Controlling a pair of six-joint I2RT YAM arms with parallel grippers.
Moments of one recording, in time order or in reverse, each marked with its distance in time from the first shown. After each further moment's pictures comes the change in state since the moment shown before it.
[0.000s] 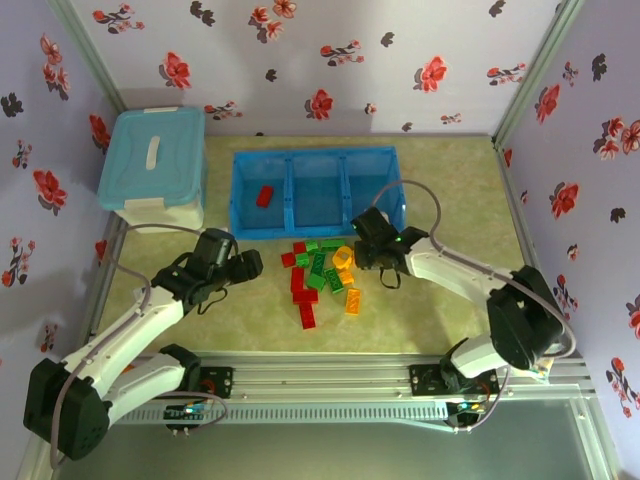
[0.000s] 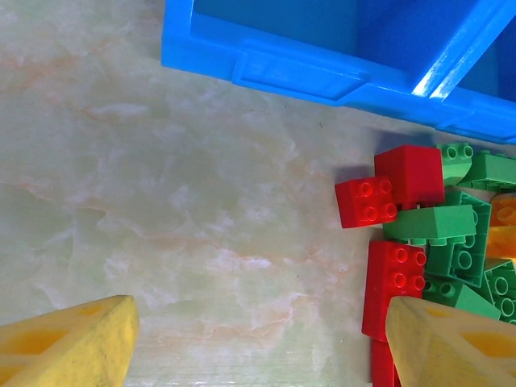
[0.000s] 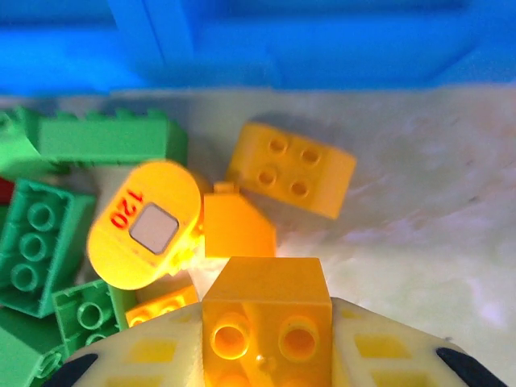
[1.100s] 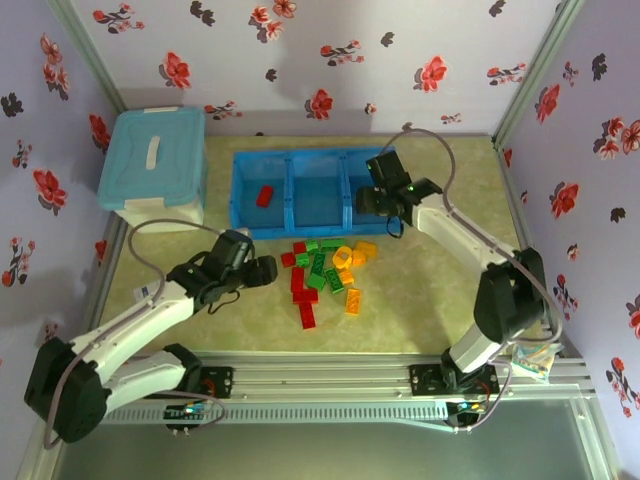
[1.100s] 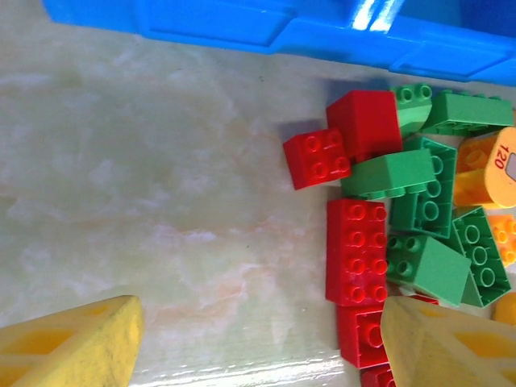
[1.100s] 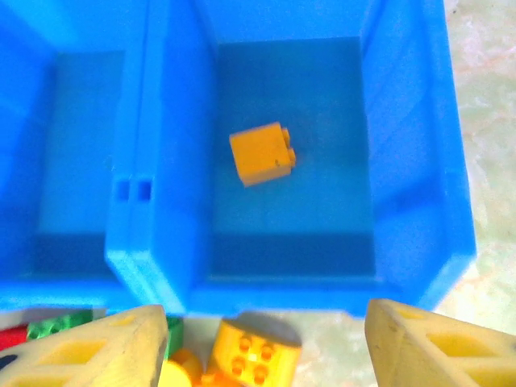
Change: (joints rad) left arm -0.129 0.100 0.038 0.035 0.012 -0.005; right arm -0.194 0.136 0.352 -0.062 -0.026 -0.174
